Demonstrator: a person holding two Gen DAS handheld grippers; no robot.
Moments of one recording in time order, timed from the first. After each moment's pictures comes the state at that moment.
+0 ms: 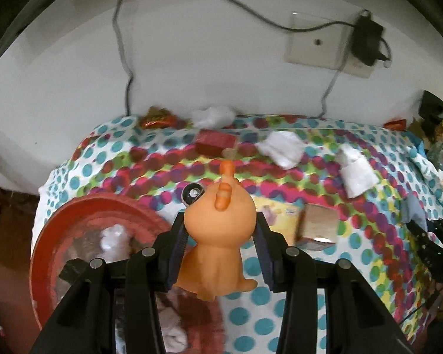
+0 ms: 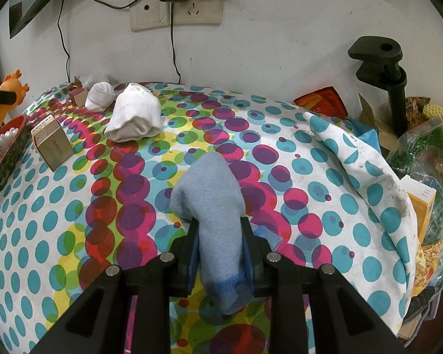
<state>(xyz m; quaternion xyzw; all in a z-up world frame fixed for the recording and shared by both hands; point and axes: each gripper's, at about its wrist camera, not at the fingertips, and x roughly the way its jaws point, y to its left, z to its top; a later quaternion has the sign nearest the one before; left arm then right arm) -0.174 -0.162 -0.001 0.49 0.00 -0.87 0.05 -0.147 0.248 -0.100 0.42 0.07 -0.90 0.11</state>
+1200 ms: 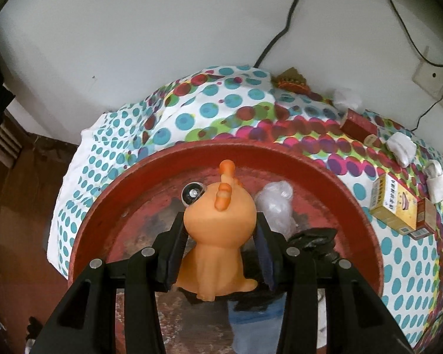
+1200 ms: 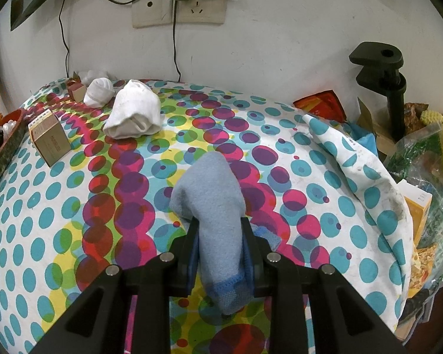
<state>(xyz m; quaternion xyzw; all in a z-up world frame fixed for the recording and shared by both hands) -0.129 -0.334 -0.039 0.51 0.07 -0.84 0.15 -0.145 0.243 -0.100 0.42 0.09 -0.90 0.10</state>
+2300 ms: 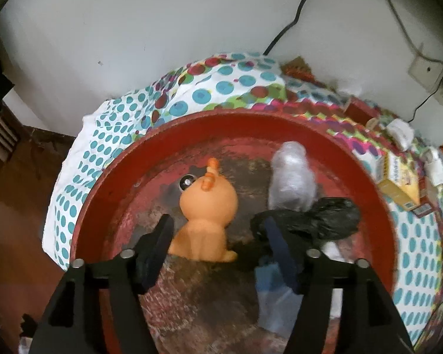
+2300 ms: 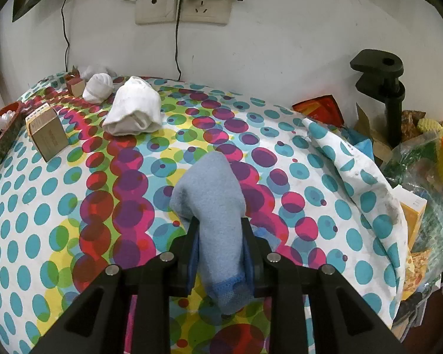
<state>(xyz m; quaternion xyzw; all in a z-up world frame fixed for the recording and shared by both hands) -0.089 -0.346 -0.046 0.51 0.09 -0.85 0.14 -0.144 0.237 -0.099 0.42 0.11 -0.90 0.09</state>
